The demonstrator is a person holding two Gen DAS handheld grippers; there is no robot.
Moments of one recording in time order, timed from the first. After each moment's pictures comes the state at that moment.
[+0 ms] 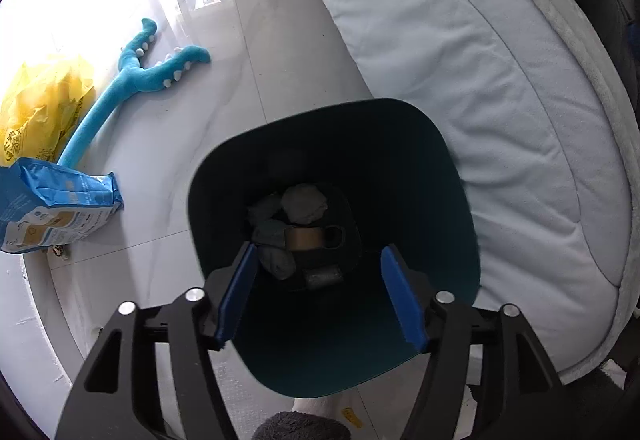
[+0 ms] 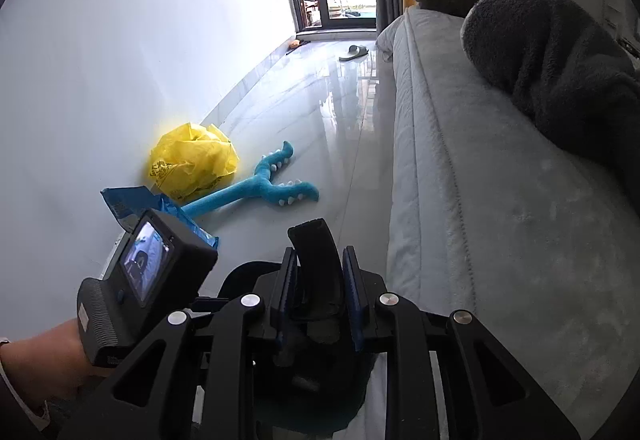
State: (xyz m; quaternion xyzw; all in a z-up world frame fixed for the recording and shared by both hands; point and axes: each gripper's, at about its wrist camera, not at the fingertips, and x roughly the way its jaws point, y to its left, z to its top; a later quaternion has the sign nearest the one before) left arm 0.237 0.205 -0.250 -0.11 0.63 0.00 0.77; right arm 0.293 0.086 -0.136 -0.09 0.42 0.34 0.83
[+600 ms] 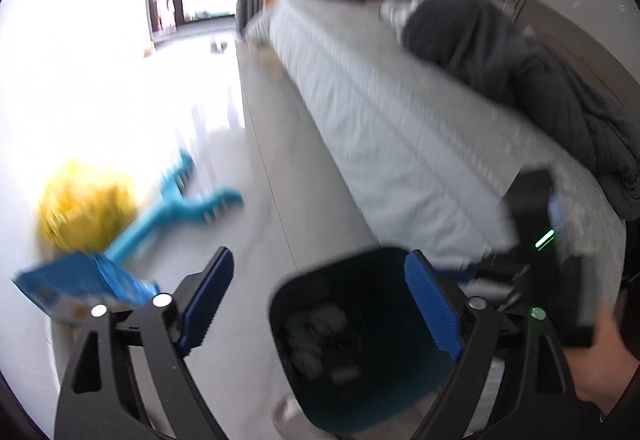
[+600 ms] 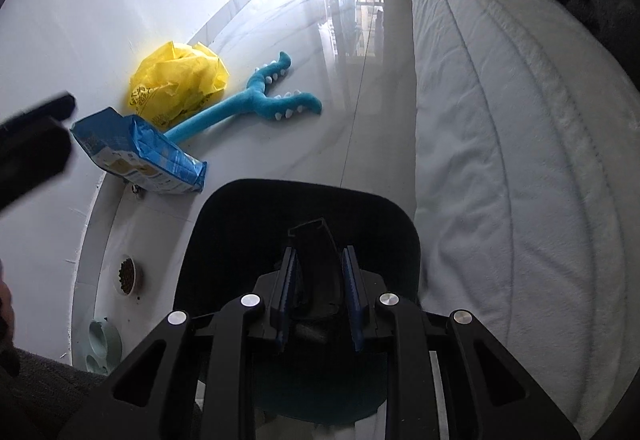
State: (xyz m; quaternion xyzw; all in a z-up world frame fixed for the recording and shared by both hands) left arm 0.197 0.245 -0.124 -0.07 0.40 0.03 0.91; right arm 0.291 0.125 -0.235 -0.14 0.54 0.32 0.76
